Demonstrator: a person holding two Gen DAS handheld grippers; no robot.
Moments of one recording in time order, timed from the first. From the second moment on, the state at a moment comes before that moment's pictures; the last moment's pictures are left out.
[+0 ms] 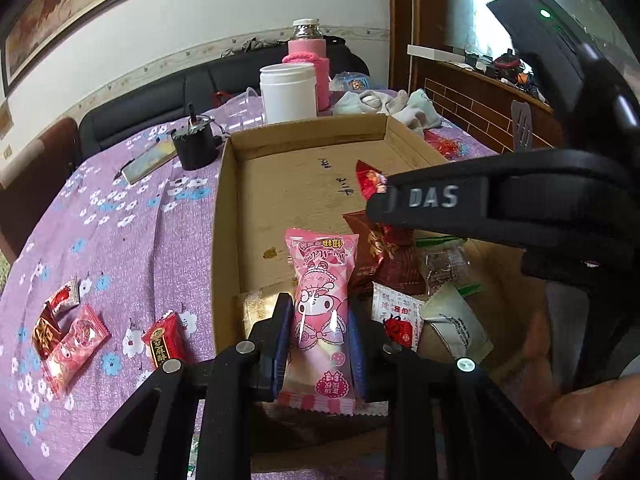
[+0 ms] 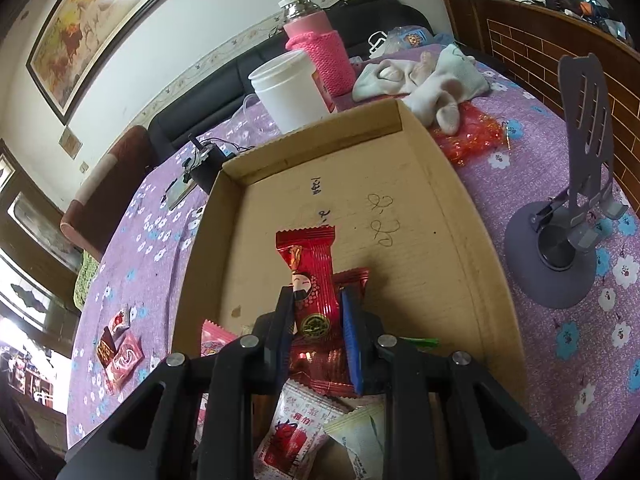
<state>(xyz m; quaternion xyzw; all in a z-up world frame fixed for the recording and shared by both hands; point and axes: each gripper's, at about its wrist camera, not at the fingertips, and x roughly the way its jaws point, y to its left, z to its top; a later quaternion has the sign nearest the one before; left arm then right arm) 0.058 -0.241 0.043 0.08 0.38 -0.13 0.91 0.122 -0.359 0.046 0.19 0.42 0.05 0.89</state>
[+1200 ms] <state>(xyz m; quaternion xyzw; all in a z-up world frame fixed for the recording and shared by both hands) 0.038 -0.242 0.058 0.09 0.32 -0.13 0.93 0.110 -0.372 0.065 0.20 0.38 0.03 0.90</state>
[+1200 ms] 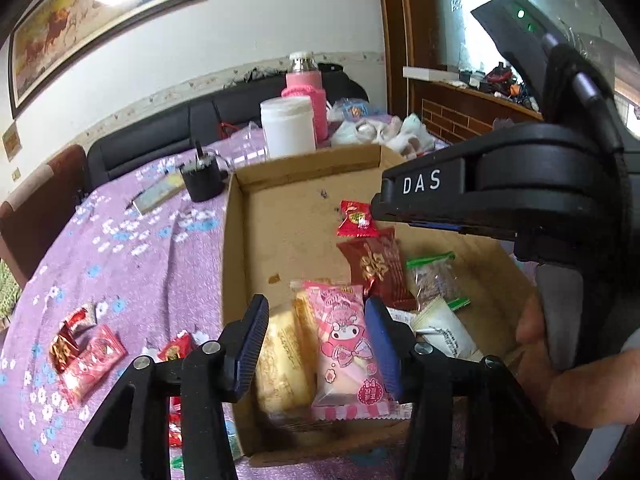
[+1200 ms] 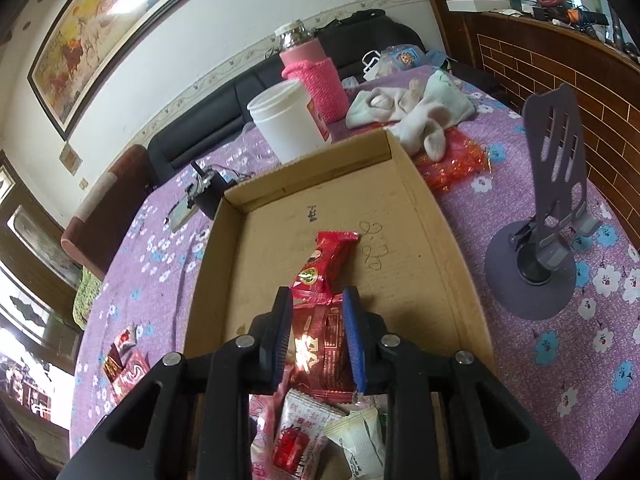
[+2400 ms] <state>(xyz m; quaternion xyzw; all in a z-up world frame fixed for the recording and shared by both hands) 0.001 0.020 0.002 -0.04 0.46 0.07 0.88 0.074 -0.217 0.065 0.06 0.41 0.27 0.87</state>
